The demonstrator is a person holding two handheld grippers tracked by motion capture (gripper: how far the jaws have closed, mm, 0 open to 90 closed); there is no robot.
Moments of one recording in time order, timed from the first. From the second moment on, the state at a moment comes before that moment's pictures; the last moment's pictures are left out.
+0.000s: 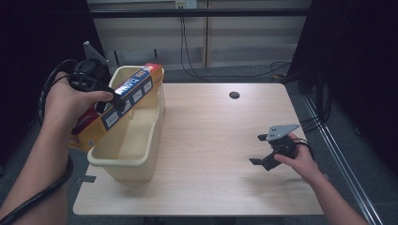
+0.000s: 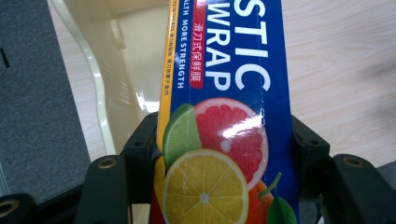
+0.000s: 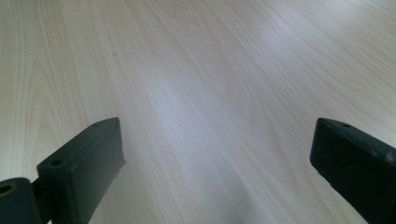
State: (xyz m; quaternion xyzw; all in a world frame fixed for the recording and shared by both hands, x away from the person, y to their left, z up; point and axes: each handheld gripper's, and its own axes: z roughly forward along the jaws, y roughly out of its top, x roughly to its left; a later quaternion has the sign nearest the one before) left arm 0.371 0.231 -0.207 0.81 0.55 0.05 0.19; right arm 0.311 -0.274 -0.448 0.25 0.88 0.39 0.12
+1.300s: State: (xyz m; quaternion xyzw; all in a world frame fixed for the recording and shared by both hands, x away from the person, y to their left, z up) left arm 0.367 0.245 -0.244 0.78 0.61 0.05 0.16; right arm 0.314 -0.267 -0.447 0.24 0.88 0.40 0.12
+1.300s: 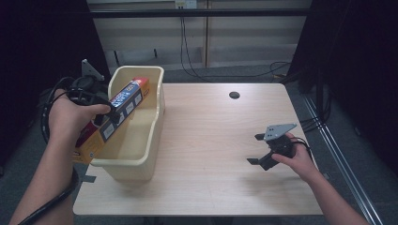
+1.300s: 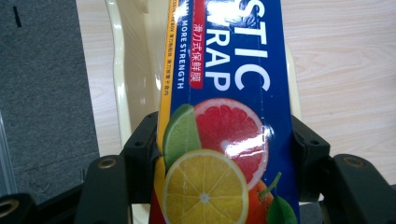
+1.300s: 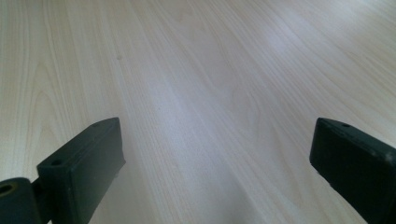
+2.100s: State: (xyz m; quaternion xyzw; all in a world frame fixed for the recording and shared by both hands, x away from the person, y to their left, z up) left arm 0.374 0.244 -0.273 0.77 0.62 0.04 0.14; right arm 0.313 -0.267 -0.446 0.24 0.88 0.40 0.12
